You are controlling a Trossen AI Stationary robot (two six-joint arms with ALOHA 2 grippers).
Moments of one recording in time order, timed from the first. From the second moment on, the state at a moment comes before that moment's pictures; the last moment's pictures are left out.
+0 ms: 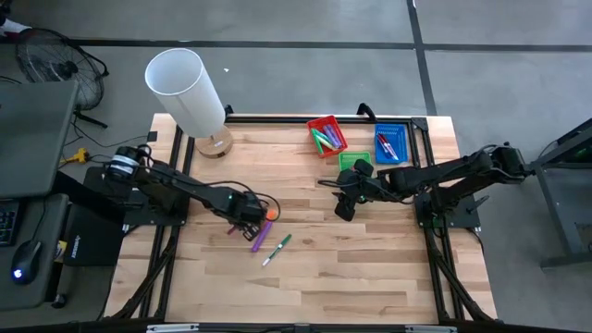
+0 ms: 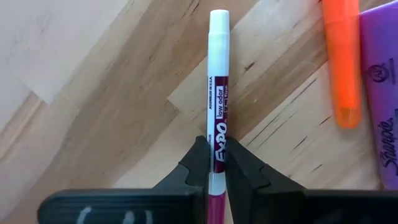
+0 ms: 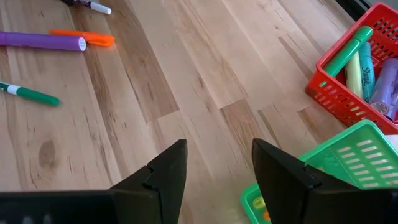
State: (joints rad) left arm -0.21 1.59 0.84 -0.71 -0.12 -0.97; right arm 0.08 1.34 0.84 -0.38 0.36 0.39
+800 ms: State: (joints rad) left arm -0.21 1.59 0.90 -0.48 -0.28 -0.68; right arm 0.09 1.34 0.37 0.47 0.51 0.31
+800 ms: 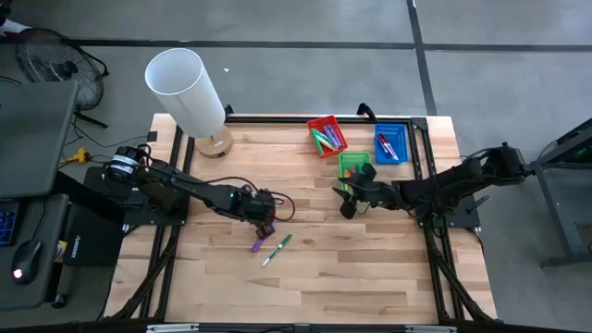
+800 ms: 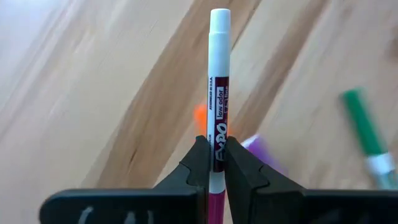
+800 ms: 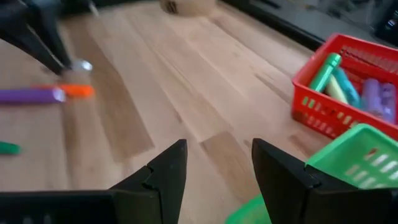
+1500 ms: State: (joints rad) left arm -0.21 1.59 0.90 0.18 -0.40 -0.08; right arm 0.11 1.34 0.36 0.73 0.39 0.15
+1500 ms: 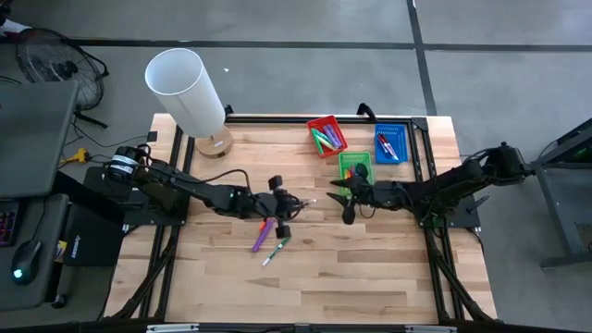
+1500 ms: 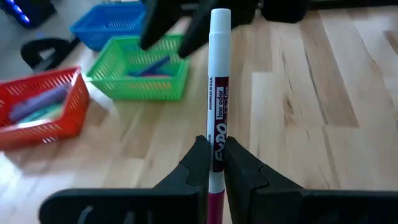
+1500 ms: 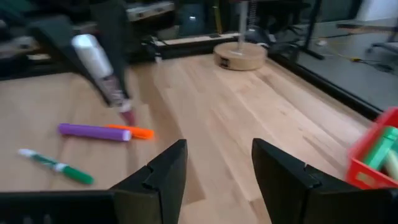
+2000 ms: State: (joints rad) left arm -0.21 1.59 0.90 0.21 -0.43 -0.05; right arm 0.11 1.34 0.43 0.75 0.19 0.08
